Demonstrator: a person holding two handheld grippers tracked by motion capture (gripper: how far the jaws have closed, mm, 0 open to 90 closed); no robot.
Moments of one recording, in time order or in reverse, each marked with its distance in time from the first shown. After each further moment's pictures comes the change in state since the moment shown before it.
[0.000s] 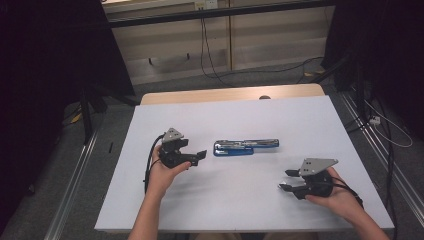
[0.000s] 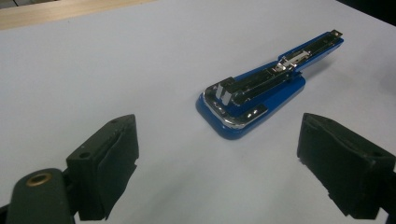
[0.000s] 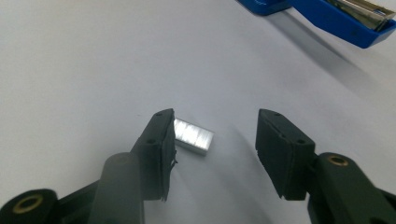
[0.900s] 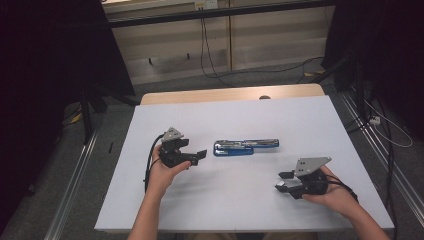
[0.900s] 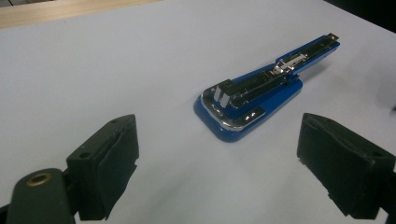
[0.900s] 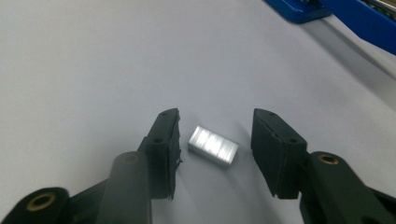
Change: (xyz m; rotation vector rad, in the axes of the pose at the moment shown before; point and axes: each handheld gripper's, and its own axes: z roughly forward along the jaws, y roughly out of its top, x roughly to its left) left arm 0.002 0.000 0.001 -0.006 -0.011 -0.014; right arm -0.002 0.005 0.014 -0.011 0.109 -0.047
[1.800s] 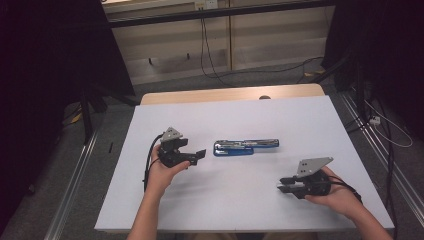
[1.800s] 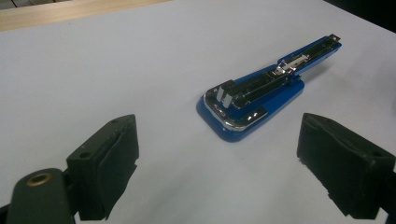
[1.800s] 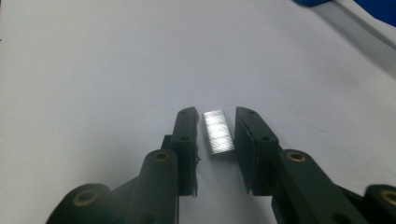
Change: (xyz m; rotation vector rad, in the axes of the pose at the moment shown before) left arm 0.001 0.000 -0.002 0.000 0.005 0.005; right arm 0.003 -0.002 -0.008 0.045 0.027 0.033
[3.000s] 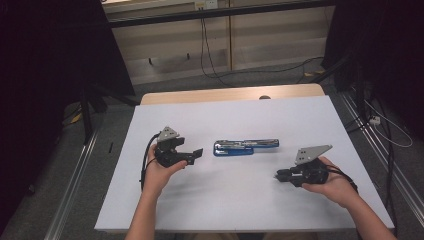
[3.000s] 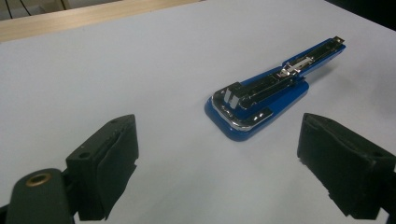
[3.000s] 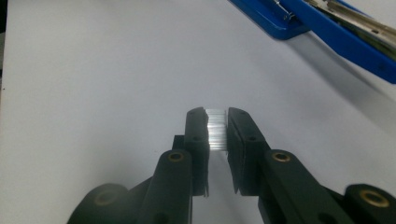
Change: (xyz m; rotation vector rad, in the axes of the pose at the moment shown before) left arm 0.002 0.002 -0.010 -0.013 0.023 0.011; right arm -0.016 0.025 -0.003 -0.031 0.008 0.056
